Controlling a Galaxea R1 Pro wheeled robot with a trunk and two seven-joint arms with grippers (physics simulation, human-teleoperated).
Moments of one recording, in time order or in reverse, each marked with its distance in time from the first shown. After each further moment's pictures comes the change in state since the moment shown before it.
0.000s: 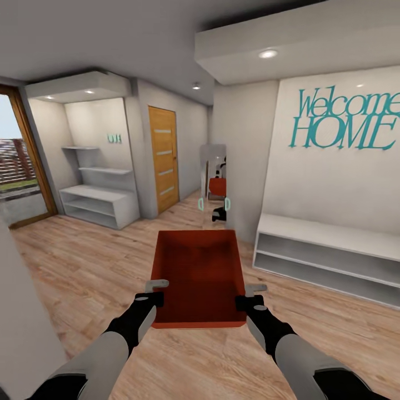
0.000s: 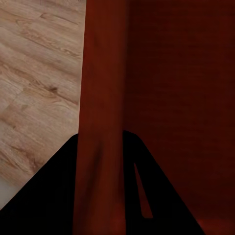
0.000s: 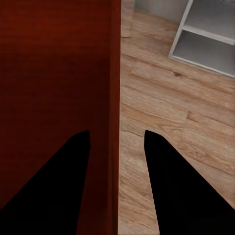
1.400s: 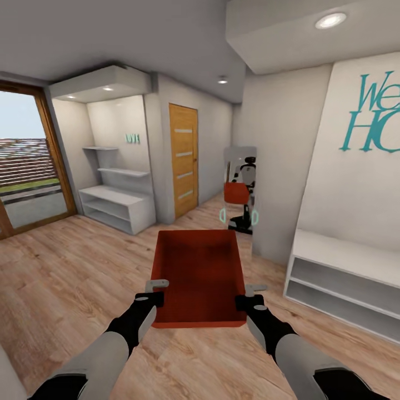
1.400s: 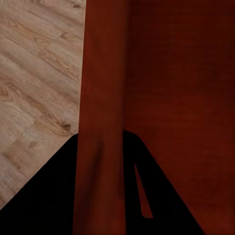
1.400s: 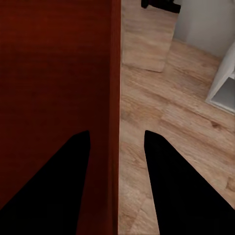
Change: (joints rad) left arm 0.000 -0.001 0.002 0.000 -0.002 -0.004 0.000; right arm -0.001 -0.001 0.001 -0.001 0.000 -0.001 0.002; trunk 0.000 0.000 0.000
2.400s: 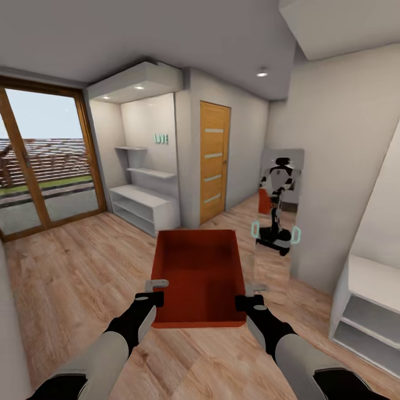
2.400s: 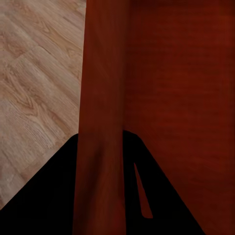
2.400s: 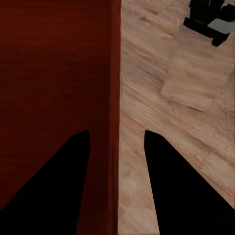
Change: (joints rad) left arm -0.001 0.001 -0.002 -0.002 0.001 0.004 0.000; right arm 0.000 0.001 -0.001 0.000 0.000 0.001 -0.001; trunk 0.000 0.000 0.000
